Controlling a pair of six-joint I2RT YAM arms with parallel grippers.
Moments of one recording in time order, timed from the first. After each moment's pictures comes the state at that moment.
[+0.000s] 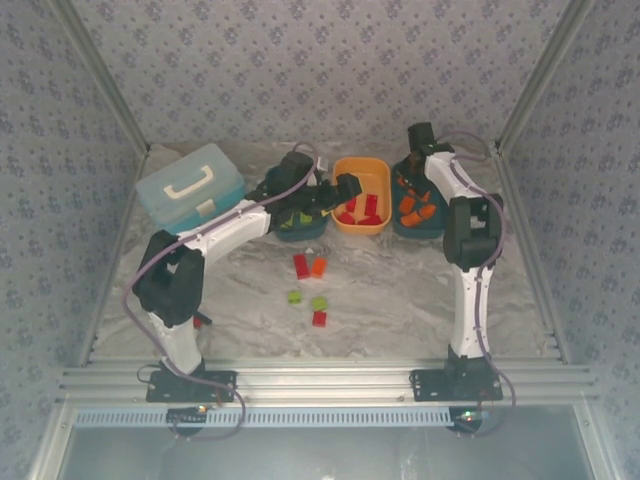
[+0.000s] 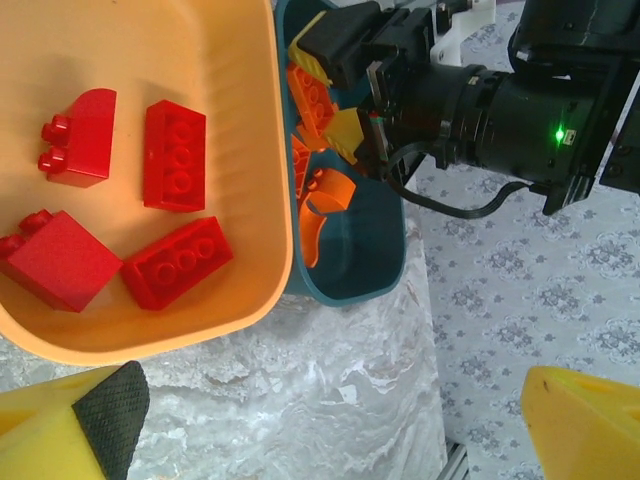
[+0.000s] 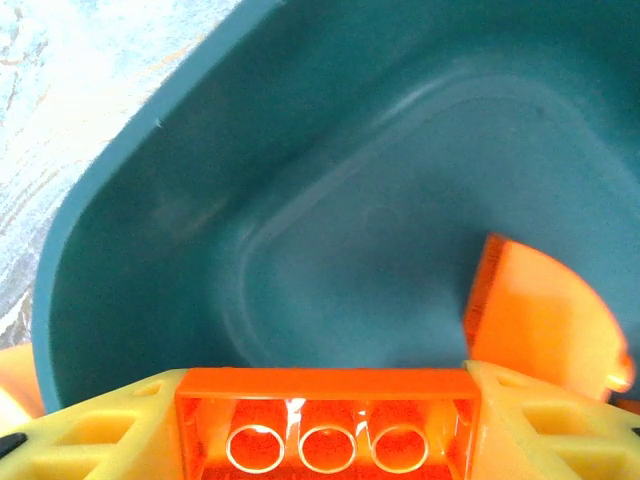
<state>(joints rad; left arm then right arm) -0.64 1.84 1.42 -0.11 0.40 -0.94 0.11 2.32 2.00 -0.76 0.06 0.84</state>
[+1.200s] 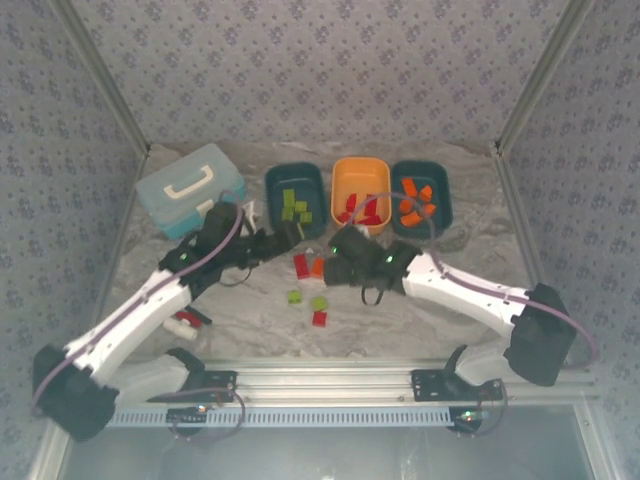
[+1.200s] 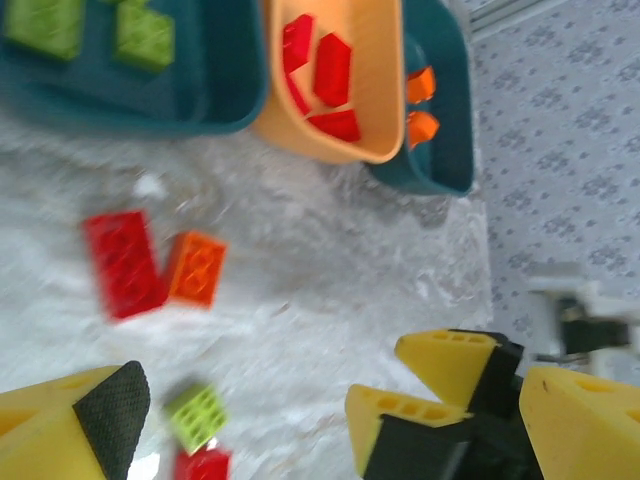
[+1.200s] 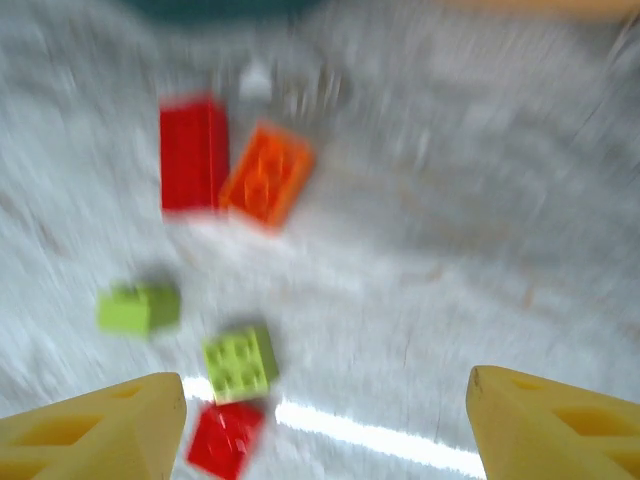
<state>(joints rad) -0.59 1.00 0.84 -0.45 0.24 -0.92 0.96 1.39 1.02 -0.71 0.20 0.72</state>
